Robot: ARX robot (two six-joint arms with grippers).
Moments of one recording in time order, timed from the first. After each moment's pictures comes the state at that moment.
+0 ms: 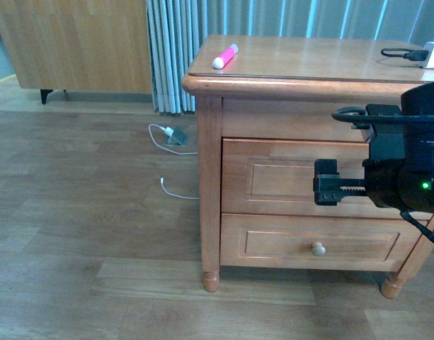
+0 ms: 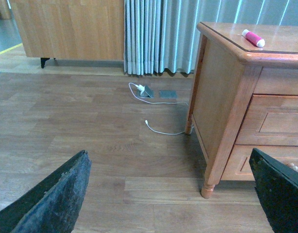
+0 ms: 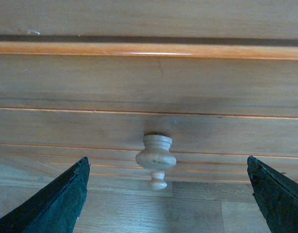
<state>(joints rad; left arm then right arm) 0.00 0.00 0.02 0.00 0.00 0.00 0.16 2.13 1.07 0.52 0.07 0.08</state>
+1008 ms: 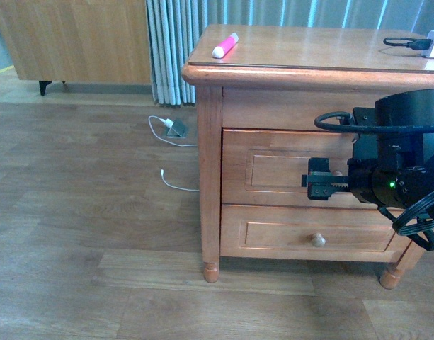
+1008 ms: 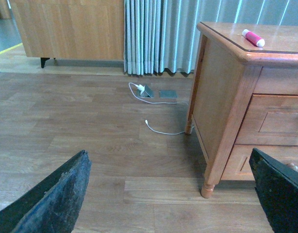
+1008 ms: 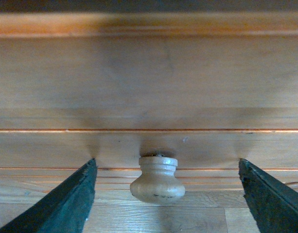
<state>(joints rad) 0.00 0.00 0.02 0.00 0.00 0.00 0.17 2.25 1.16 0.56 0.12 0.11</state>
